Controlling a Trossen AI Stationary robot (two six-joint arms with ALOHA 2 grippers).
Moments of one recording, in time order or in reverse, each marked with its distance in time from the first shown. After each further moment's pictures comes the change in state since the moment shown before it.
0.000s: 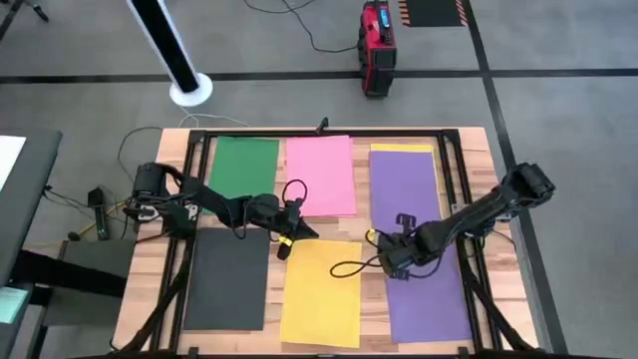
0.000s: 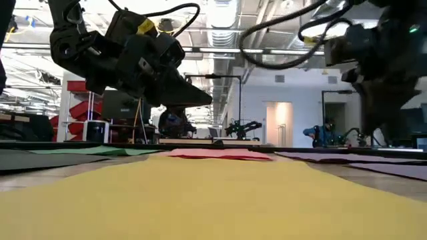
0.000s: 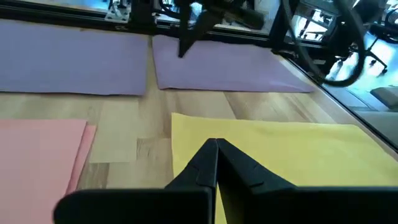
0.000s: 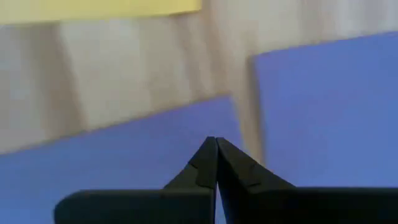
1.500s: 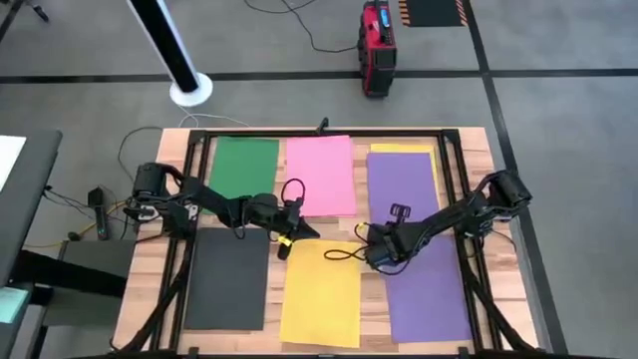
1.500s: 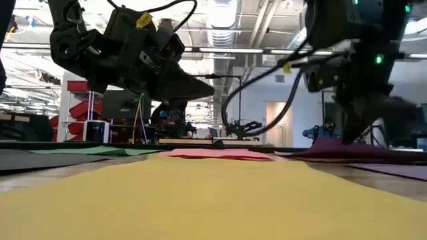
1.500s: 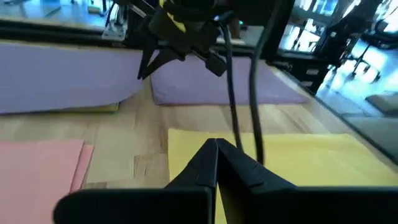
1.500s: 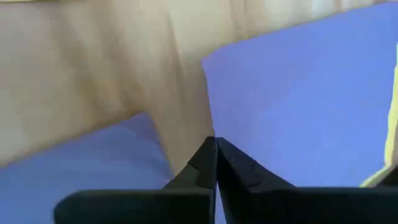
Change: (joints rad) left arm 0.000 0.000 0.000 0.073 0.022 -0.014; right arm -0.069 0.194 0.156 -0.198 0.071 -0.037
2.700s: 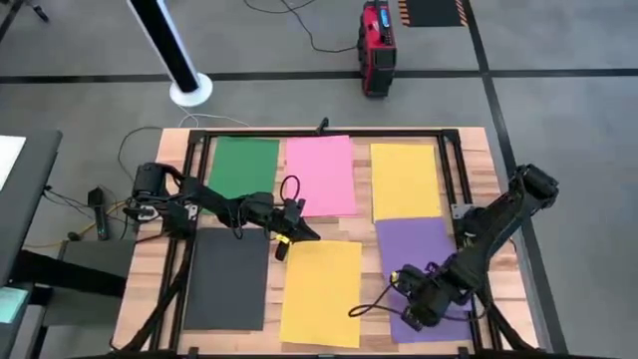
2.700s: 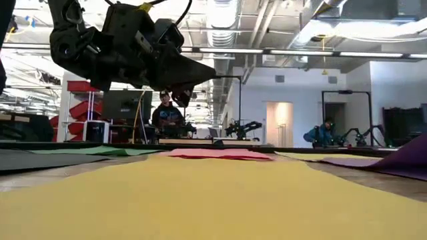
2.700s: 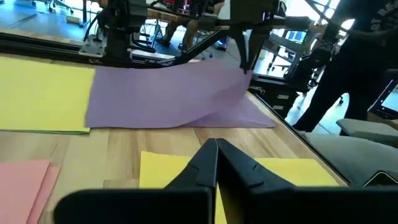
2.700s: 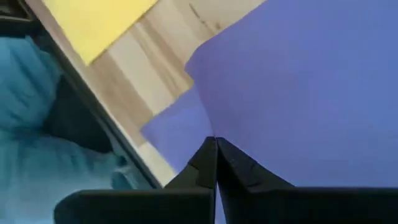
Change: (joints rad) left arm 0.000 0.000 0.000 0.070 0.066 -0.076; right arm 0.487 -0.203 0.042 0.228 -0.360 0.953
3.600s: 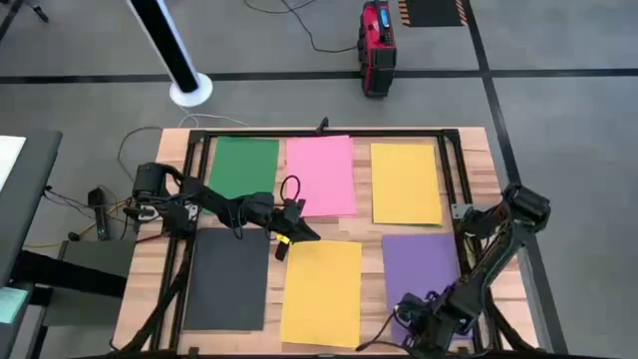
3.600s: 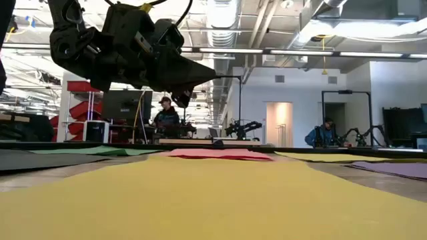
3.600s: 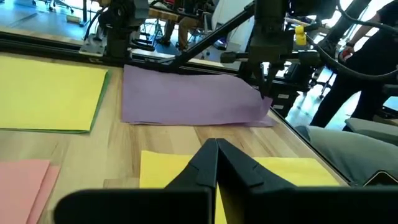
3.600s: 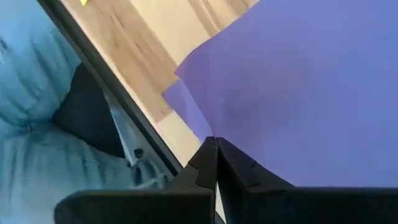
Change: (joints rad) left arm 0.000 0.000 0.000 -0.001 0.000 0.001; right arm 0.140 0.202 0.000 0.224 -0.018 0.109
